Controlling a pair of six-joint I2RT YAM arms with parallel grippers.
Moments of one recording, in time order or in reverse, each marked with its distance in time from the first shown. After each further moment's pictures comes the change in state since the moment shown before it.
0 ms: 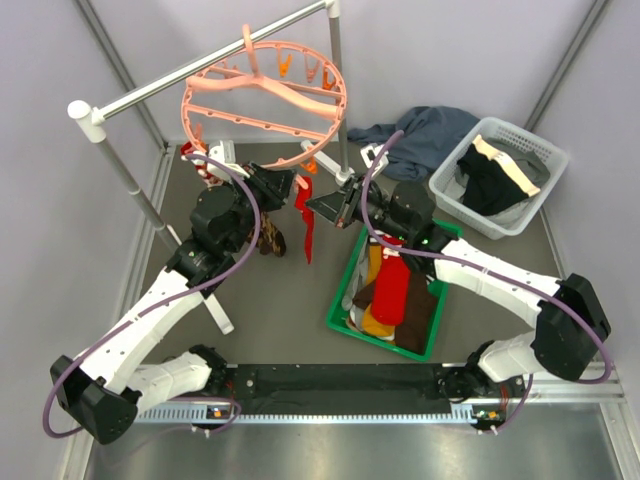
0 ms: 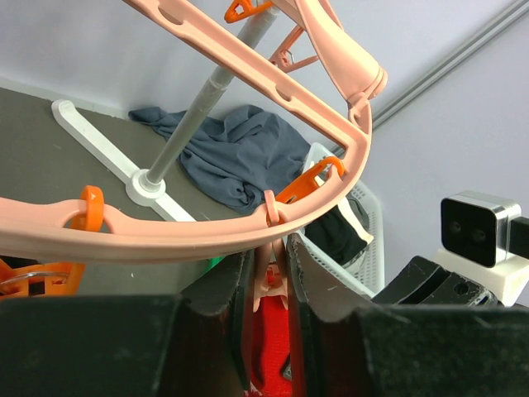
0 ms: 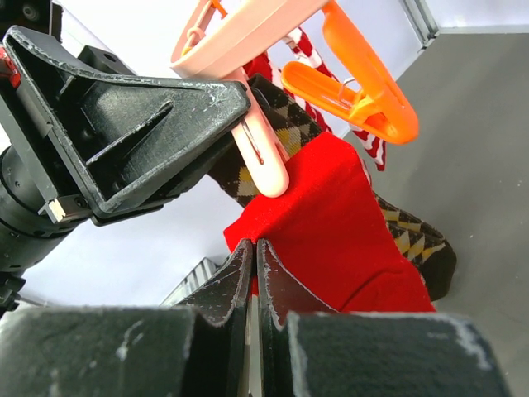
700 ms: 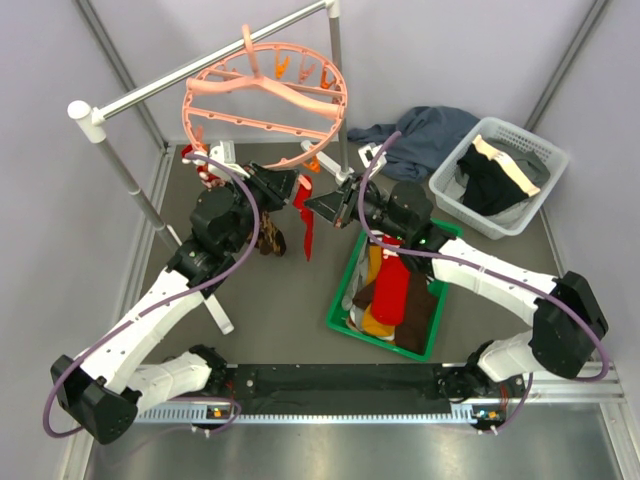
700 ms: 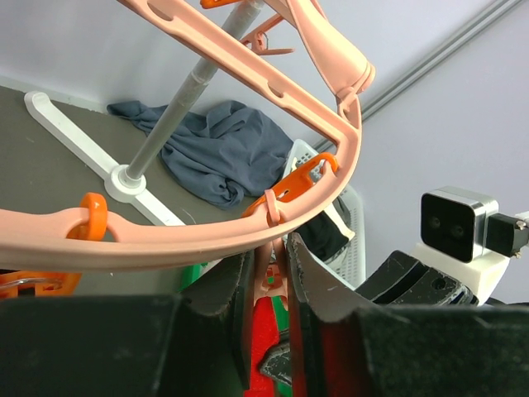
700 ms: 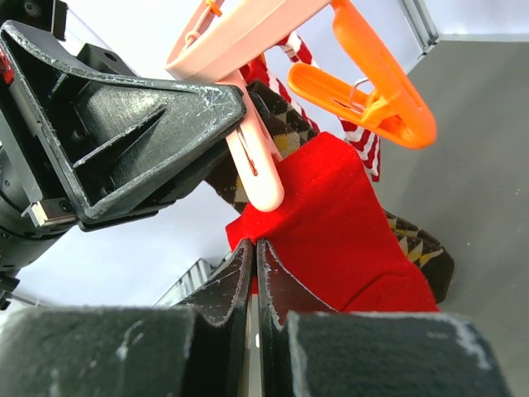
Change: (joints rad) left arm 0.000 0.000 -0.006 0.019 0.033 -0.042; right arm 0.004 0.016 0.003 0.025 -0.003 -0.019
